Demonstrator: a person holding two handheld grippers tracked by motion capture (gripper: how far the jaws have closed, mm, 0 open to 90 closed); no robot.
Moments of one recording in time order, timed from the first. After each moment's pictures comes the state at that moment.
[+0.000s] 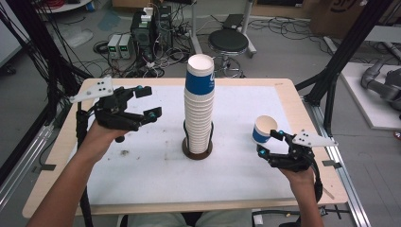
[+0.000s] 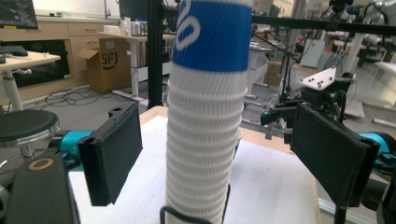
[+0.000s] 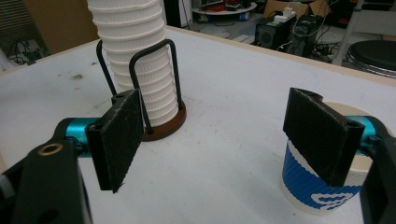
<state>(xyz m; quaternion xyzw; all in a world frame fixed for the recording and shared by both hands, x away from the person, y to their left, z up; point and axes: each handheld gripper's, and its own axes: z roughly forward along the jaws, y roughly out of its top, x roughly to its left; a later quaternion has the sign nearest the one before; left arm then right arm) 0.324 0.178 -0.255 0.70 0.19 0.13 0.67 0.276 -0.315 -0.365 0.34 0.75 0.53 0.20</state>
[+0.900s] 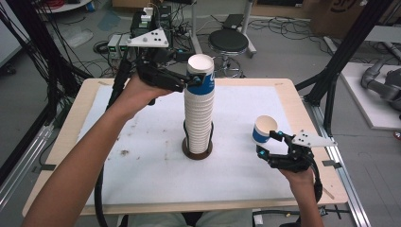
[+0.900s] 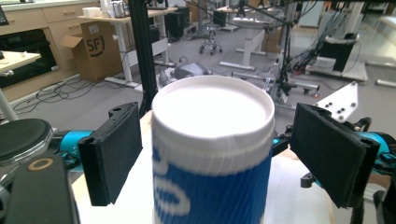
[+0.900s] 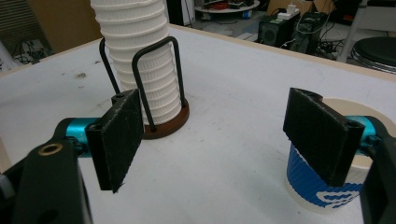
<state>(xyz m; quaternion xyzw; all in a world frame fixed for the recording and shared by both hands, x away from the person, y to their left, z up) 0.374 0.083 -0.176 0.77 0.15 0.13 0.61 0.276 -0.314 -0.367 0.35 0.75 0.53 0.19</state>
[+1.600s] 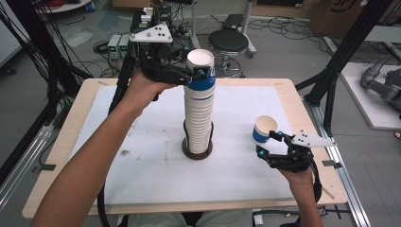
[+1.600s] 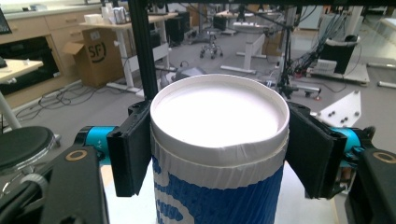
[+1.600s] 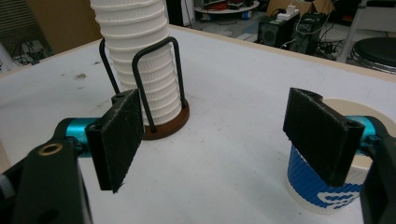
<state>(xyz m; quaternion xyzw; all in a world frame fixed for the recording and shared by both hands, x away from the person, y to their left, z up) 0.377 0.081 -0.168 0.76 0.15 0.14 0.62 0.276 -0.314 -0.368 0.34 0.75 0.54 0.19</state>
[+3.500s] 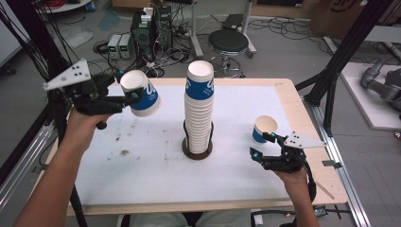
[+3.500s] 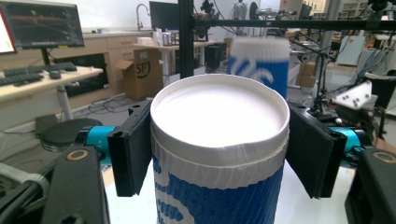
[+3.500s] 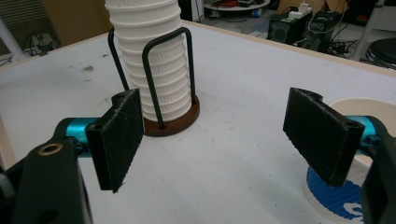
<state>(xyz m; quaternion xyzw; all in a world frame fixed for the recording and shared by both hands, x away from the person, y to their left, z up) 0.326 0.215 -0.241 0.69 0.21 0.19 0.66 0.279 -0.301 -0.378 0.33 0.76 0.53 0.18</state>
